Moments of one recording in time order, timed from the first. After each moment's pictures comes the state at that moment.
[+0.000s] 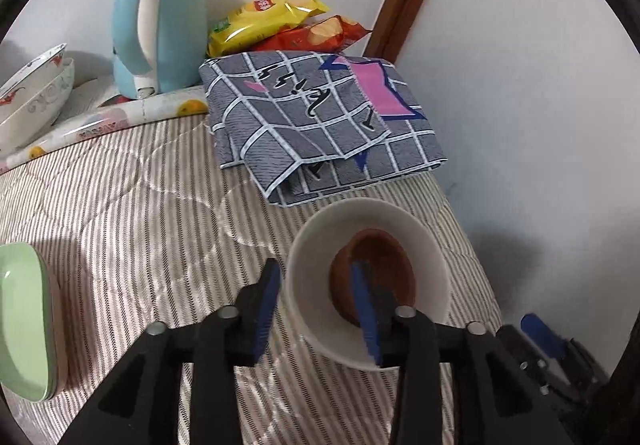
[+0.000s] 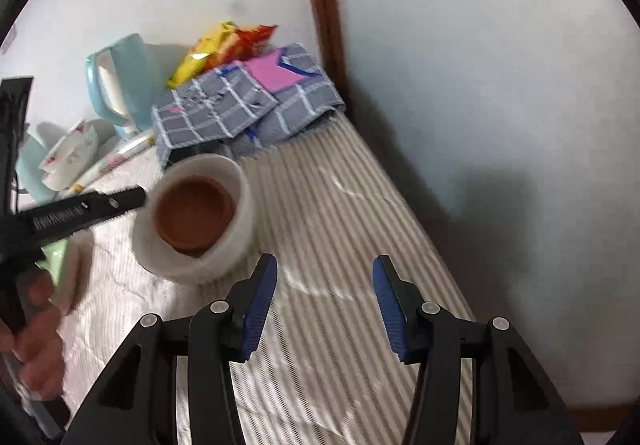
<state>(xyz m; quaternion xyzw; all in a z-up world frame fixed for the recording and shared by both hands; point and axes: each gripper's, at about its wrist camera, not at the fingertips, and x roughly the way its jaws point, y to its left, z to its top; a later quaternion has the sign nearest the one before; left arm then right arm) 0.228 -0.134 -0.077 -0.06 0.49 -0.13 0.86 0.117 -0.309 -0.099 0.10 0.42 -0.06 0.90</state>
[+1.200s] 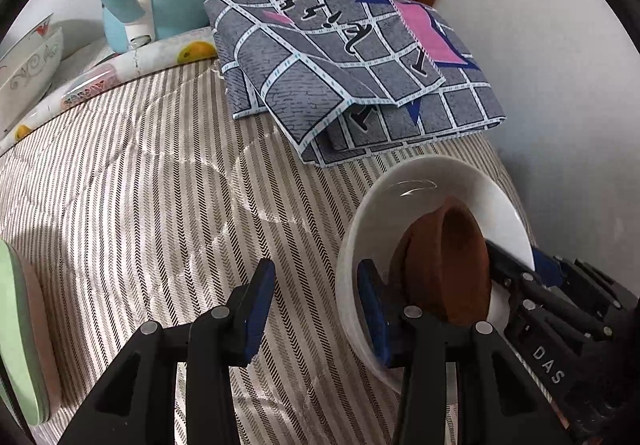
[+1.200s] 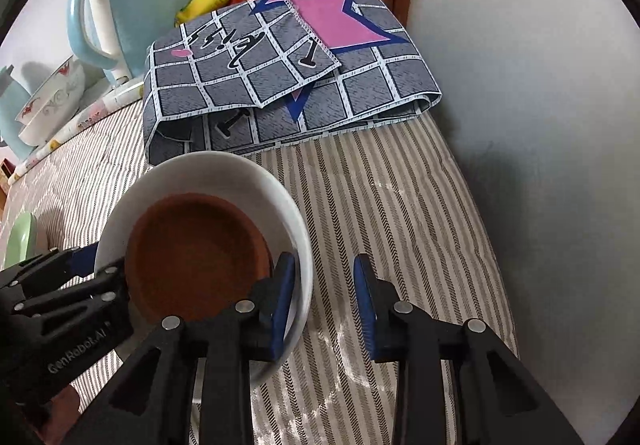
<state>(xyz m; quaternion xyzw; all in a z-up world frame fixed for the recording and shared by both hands) 0.258 -0.134 -0.135 -0.03 0.56 -0.11 0.82 0.222 -0.269 -0.139 0.03 0.51 -0.03 0.86</state>
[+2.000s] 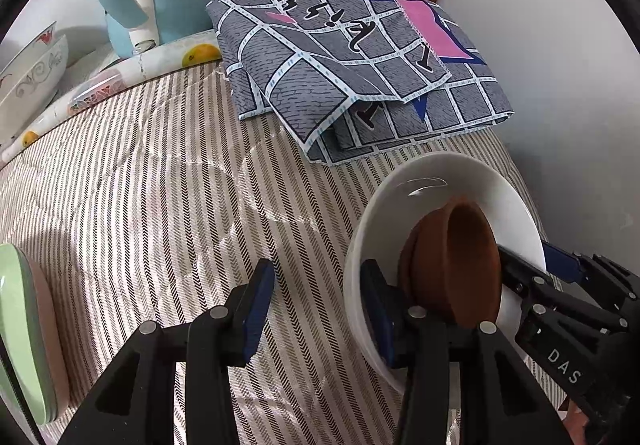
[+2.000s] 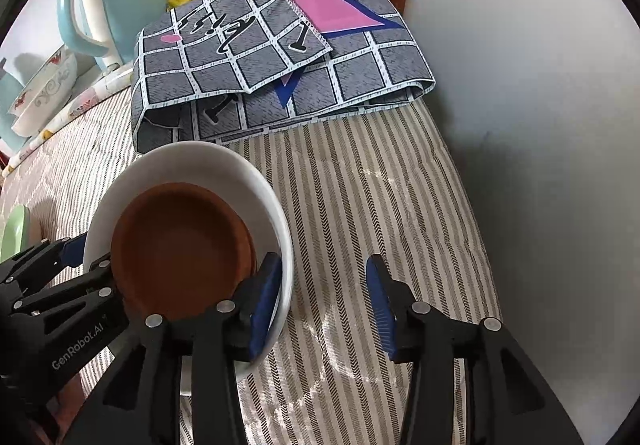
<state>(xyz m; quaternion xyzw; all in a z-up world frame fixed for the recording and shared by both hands) 0.257 -0.136 -0.138 -0.01 0.55 -0.09 0.83 0.225 -0.273 -0.139 0.02 0.54 -0.04 0.84</state>
